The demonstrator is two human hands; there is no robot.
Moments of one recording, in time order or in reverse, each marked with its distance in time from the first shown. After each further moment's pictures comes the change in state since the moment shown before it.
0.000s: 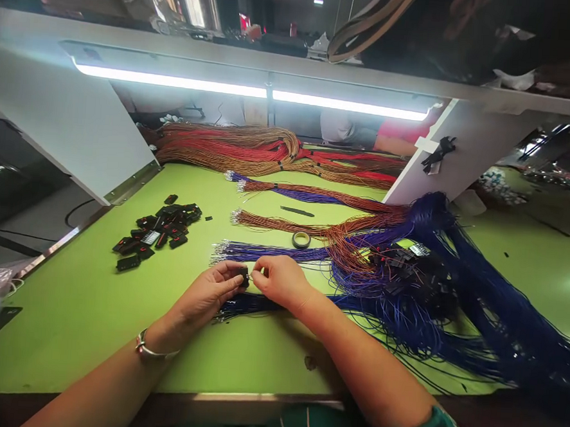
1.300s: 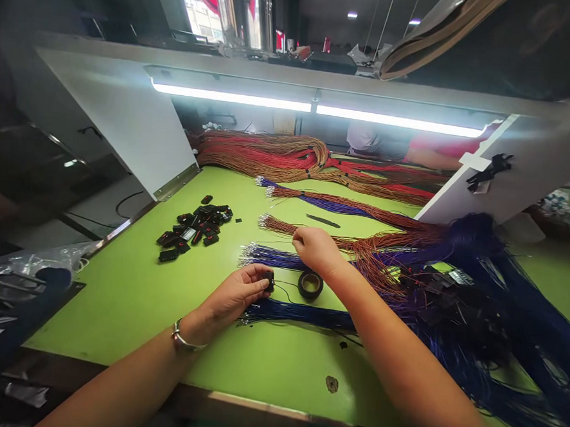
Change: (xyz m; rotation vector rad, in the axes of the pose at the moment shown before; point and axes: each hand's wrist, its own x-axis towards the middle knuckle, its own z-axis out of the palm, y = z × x) left_hand -0.003 0.007 0.006 -0.112 -0.001 -0.006; right_hand 0.065 0.021 -0.034 -0.251 0.101 -0.094
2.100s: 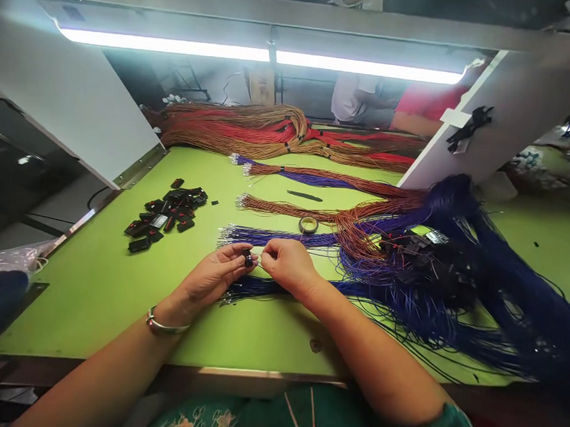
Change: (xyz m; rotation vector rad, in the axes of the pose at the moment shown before) left_hand 0.001 0.007 0.006 -0.131 0.033 -0.074; right_hand -0.067 -0.029 0.030 0.396 0.015 0.147
